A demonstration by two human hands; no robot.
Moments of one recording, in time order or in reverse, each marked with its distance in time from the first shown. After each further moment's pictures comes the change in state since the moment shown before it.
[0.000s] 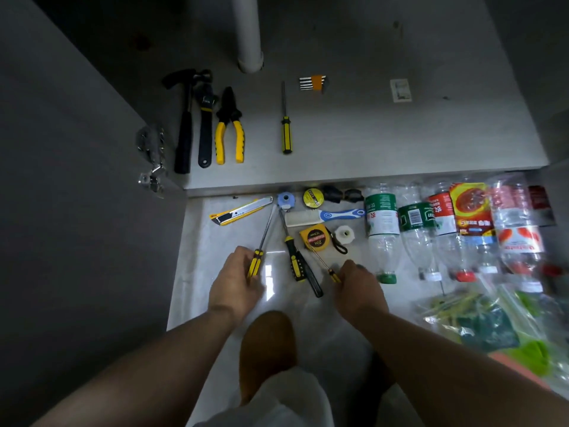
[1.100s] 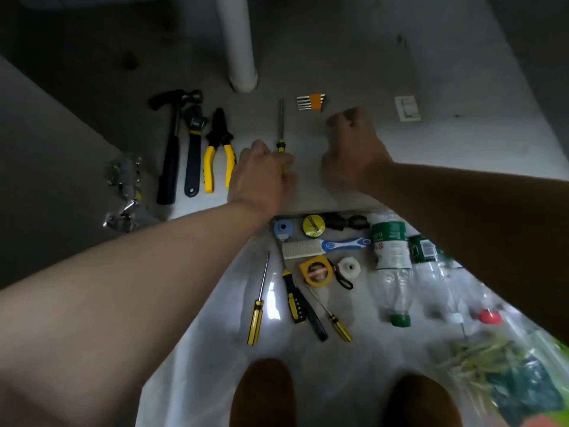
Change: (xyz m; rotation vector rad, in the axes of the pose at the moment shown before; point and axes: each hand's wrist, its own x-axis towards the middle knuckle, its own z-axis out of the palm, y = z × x) left_hand 0.162 0.167 -0.058 0.391 0.175 0.405; right_hand 0.174 -0.114 -0.171 -0.044 0.319 -0.422
